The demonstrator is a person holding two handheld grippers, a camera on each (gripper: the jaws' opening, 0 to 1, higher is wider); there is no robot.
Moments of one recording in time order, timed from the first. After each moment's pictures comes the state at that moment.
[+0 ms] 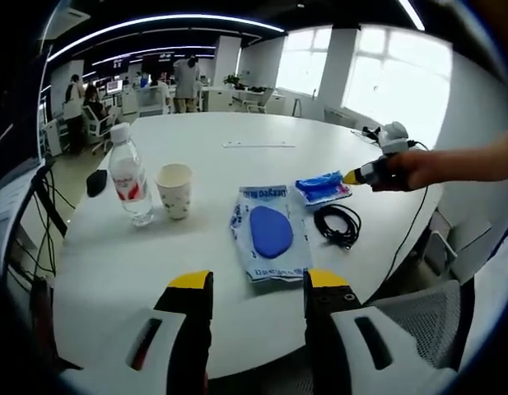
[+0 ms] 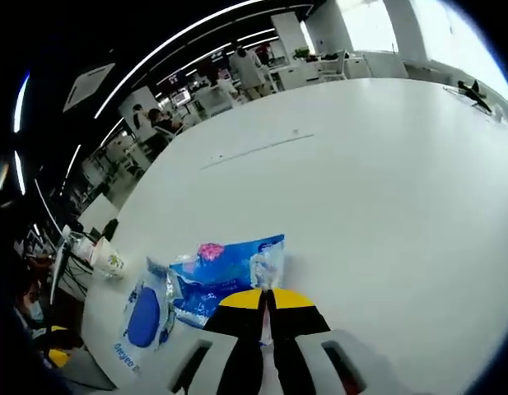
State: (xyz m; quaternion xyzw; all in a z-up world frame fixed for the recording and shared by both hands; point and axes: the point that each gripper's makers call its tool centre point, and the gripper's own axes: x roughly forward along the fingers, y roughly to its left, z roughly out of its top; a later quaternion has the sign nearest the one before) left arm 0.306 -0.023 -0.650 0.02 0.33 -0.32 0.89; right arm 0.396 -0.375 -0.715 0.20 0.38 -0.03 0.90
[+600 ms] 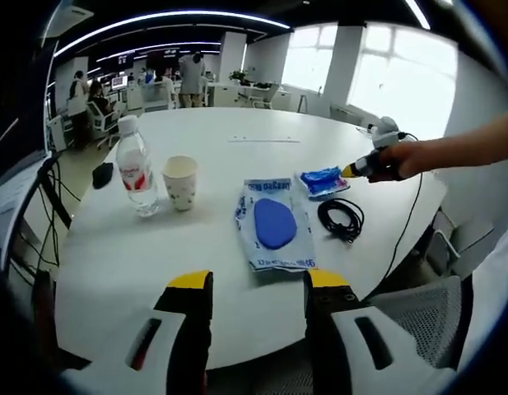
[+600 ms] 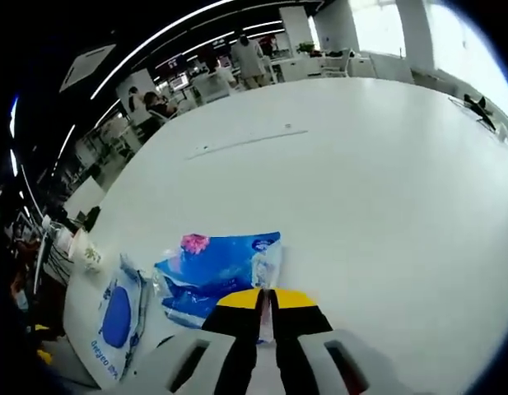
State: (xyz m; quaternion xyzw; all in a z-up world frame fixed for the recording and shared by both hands) left arm 0.298 -0.017 -0.655 0.02 0.34 -0.30 0.89; right arm 0.417 -0.395 -0.732 0.15 0.41 -0.03 0.90
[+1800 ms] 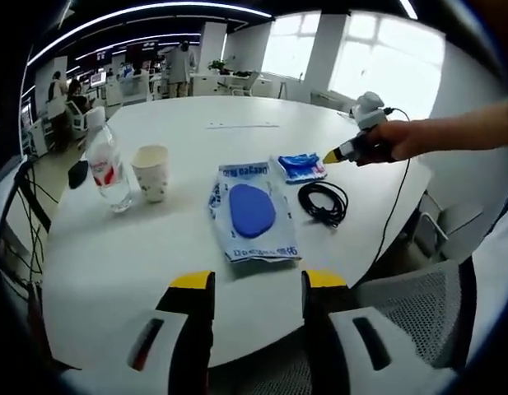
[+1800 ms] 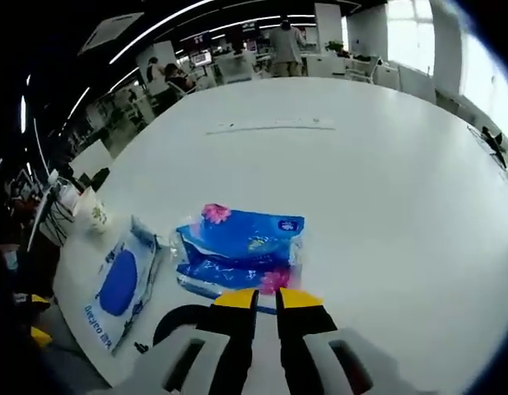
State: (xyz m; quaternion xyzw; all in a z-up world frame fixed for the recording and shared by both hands) left arm 0.283 -0.043 -0.678 0.05 0.36 -0.36 0.86; right arm 0.396 -0.360 -0.722 0.07 0.44 0.01 0.90
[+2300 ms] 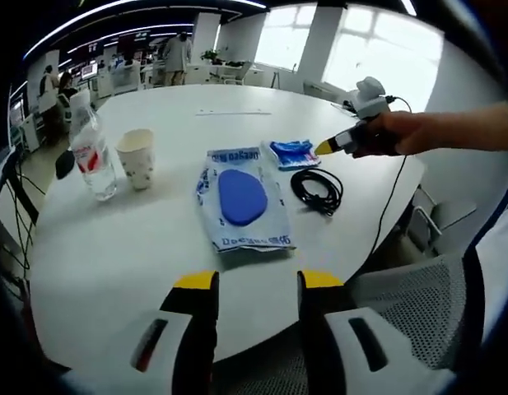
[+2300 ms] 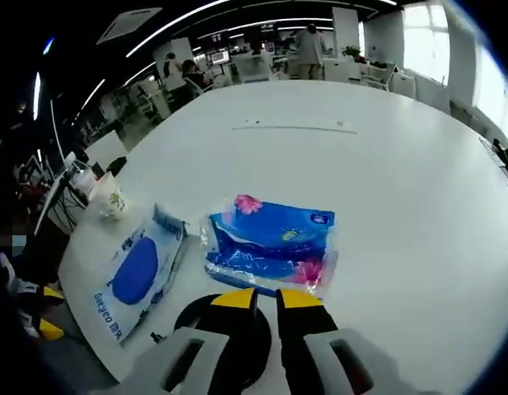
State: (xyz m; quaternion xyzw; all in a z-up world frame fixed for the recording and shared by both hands) left arm 0.280 -0.047 -0.695 0.04 0.39 -0.37 0.84; right arm 0.386 -0.330 -0.721 0.07 0.43 0.05 0.90
